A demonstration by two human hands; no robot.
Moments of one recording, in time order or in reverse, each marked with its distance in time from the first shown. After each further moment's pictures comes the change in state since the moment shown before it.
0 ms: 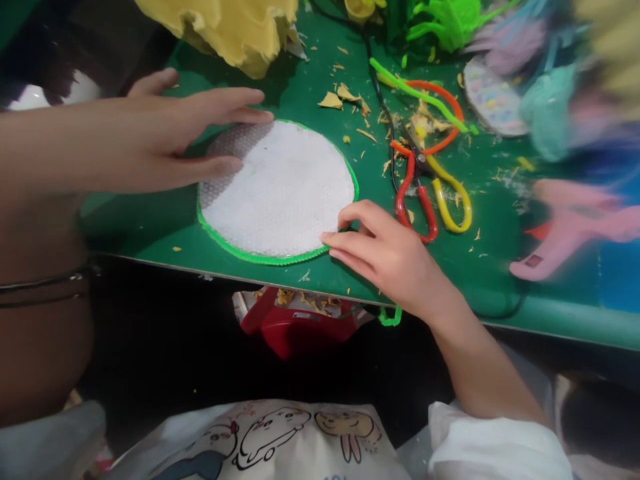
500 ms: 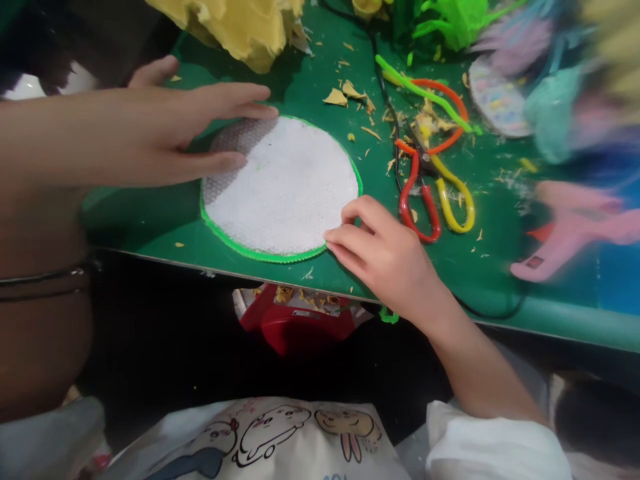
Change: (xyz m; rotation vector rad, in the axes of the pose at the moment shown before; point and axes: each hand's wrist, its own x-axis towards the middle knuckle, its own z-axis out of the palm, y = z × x) left_hand 0.001 0.004 -0.001 0.054 -0.021 -0.046; right_hand 0.006 -0.008 0.006 -0.106 0.057 0.035
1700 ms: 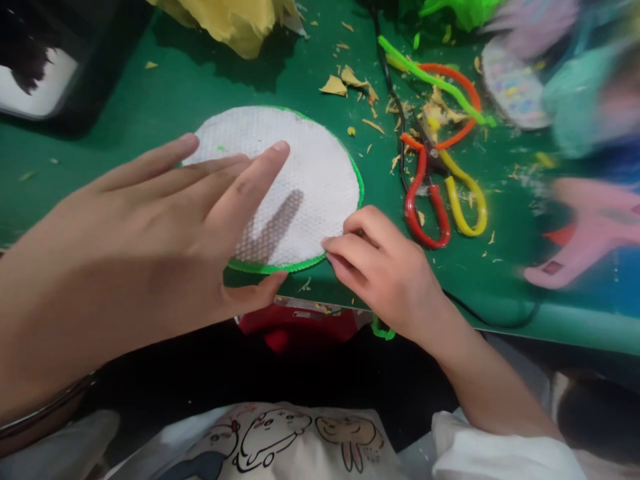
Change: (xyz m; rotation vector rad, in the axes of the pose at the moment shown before) left_hand -0.050 0.086 0.023 0.225 0.282 0.064; right_hand -0.002 -0.005 0.002 -0.021 -0.015 0.049
